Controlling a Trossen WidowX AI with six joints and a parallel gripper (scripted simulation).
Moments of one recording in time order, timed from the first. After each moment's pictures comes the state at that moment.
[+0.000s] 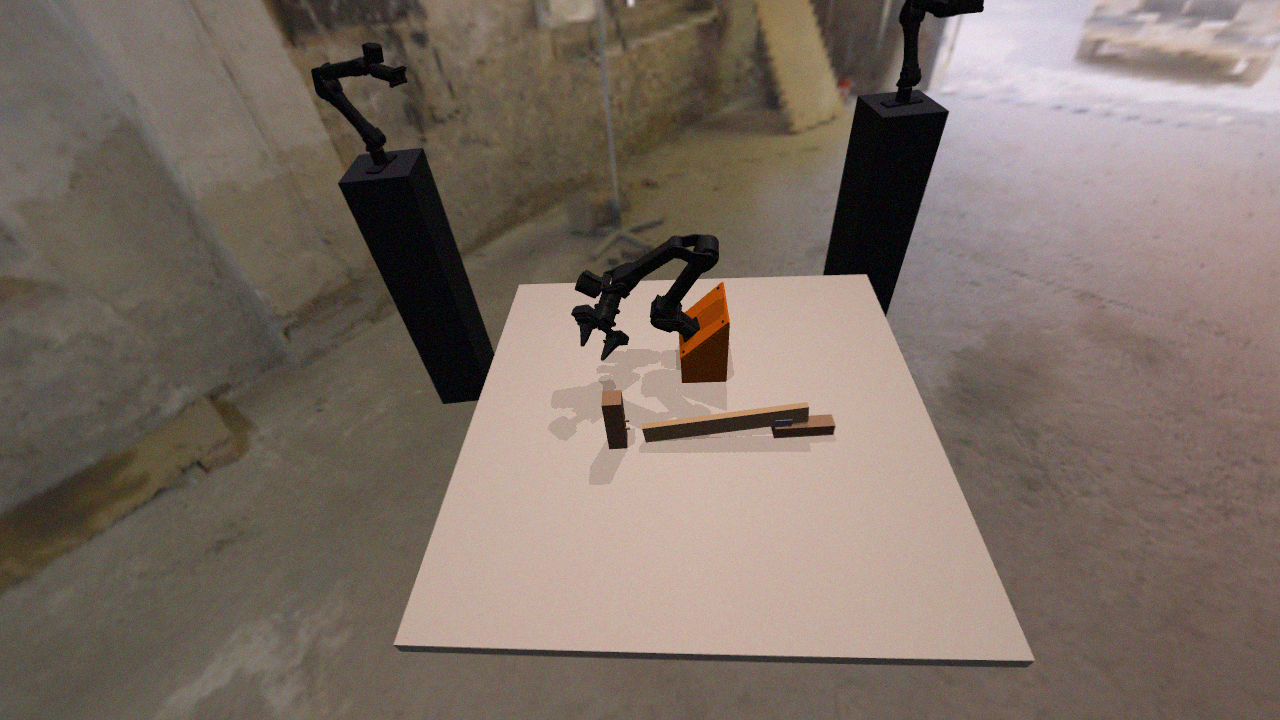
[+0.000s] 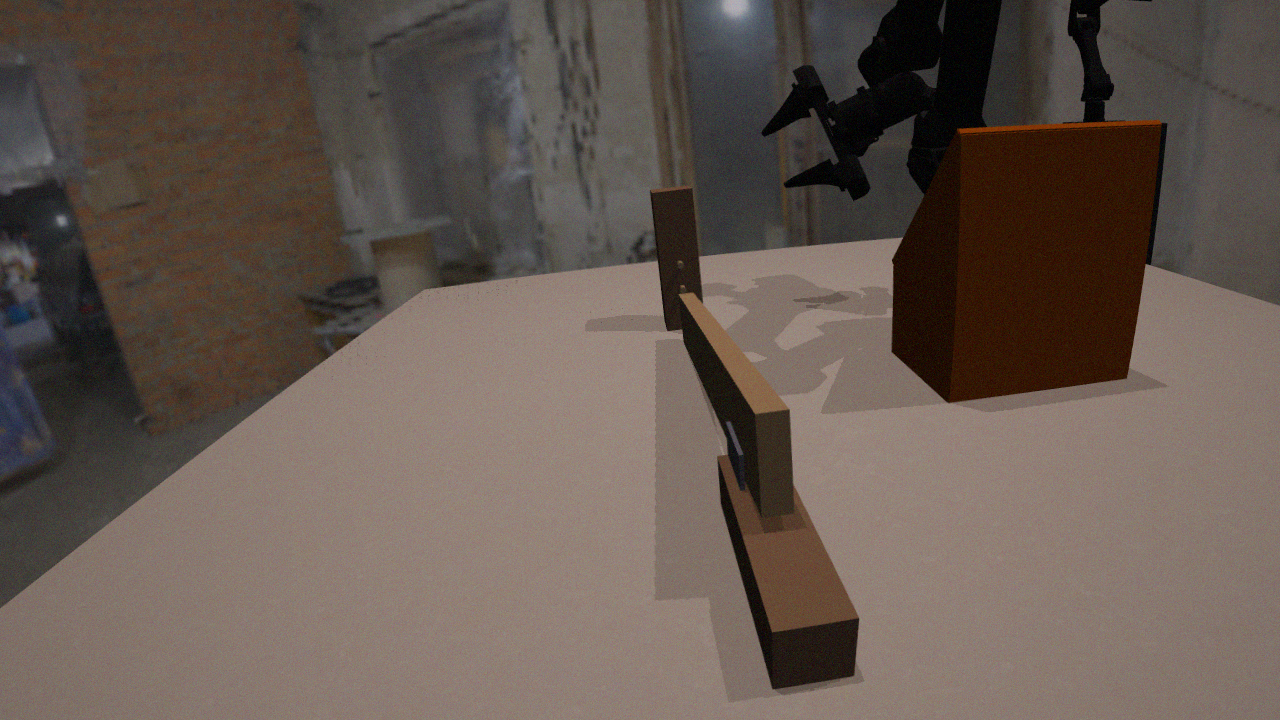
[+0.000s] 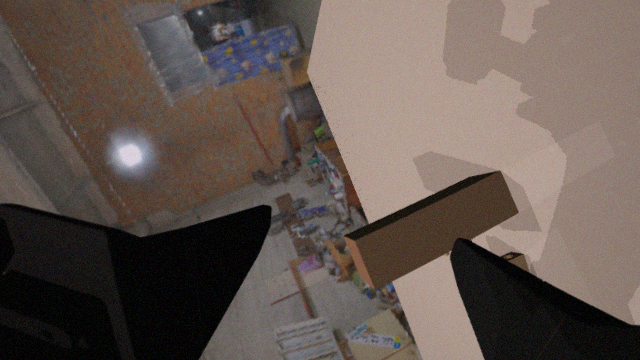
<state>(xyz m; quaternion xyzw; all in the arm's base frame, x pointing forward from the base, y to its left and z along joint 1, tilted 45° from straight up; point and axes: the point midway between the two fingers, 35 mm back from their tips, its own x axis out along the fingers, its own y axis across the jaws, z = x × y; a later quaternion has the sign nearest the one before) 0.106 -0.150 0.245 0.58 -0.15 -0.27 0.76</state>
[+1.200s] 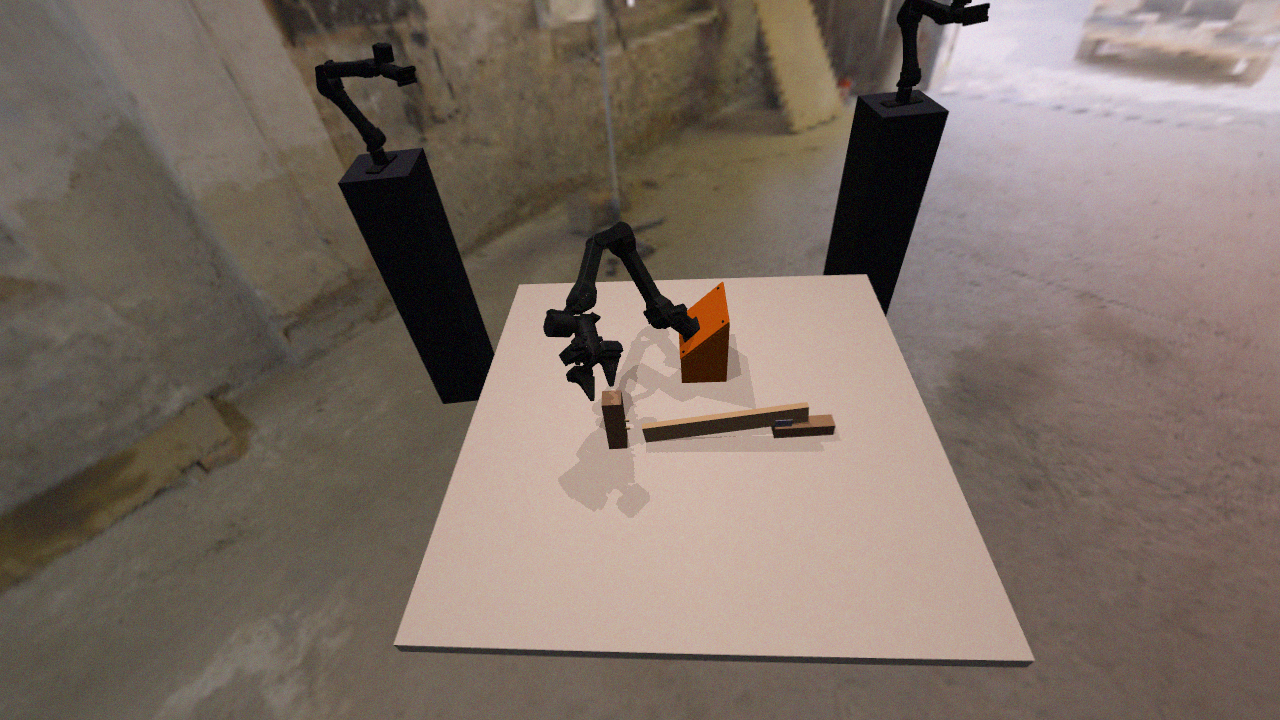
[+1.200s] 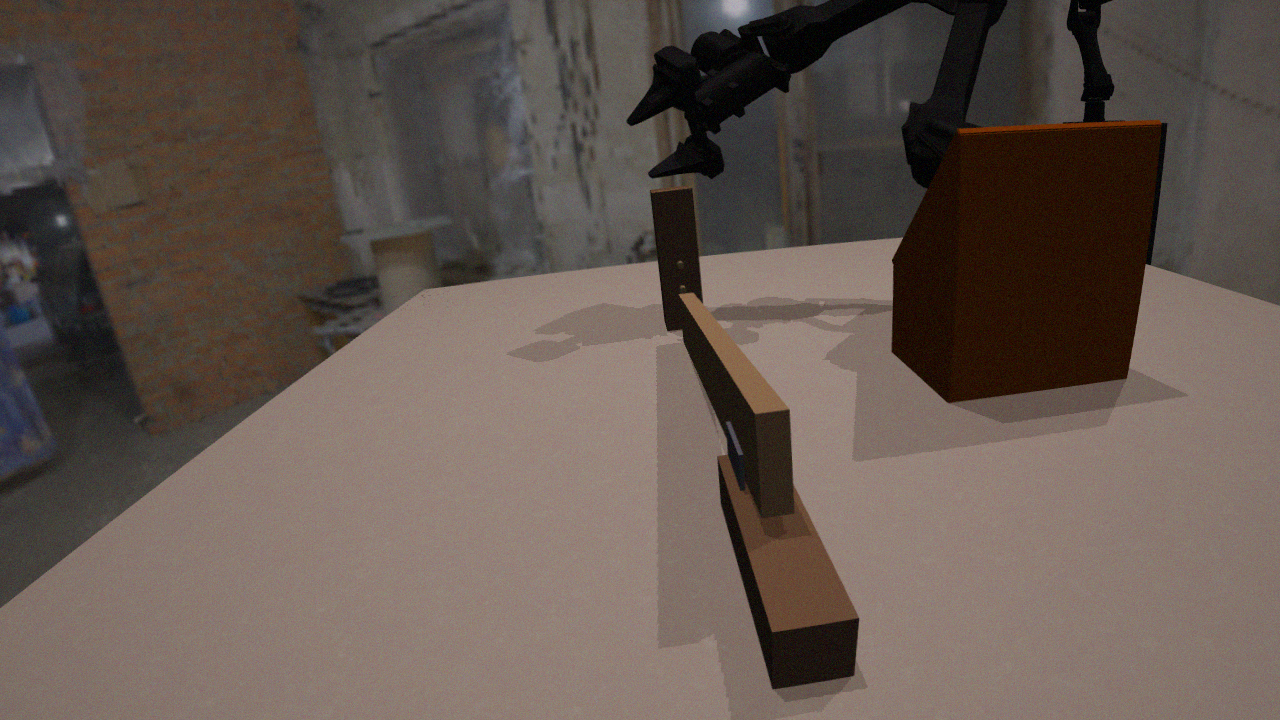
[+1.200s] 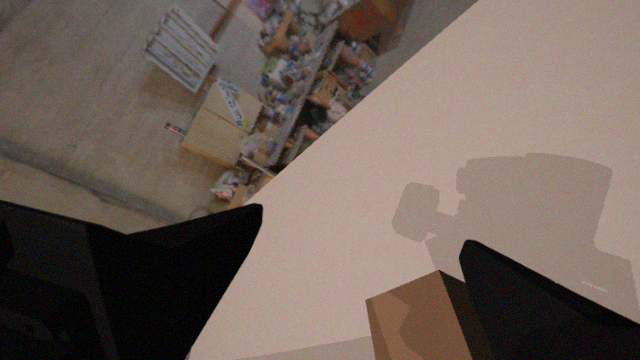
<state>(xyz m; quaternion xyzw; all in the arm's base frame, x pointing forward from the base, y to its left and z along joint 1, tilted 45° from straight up) 0.289 -0.136 0.255 0.09 0.23 -0.16 0.96</state>
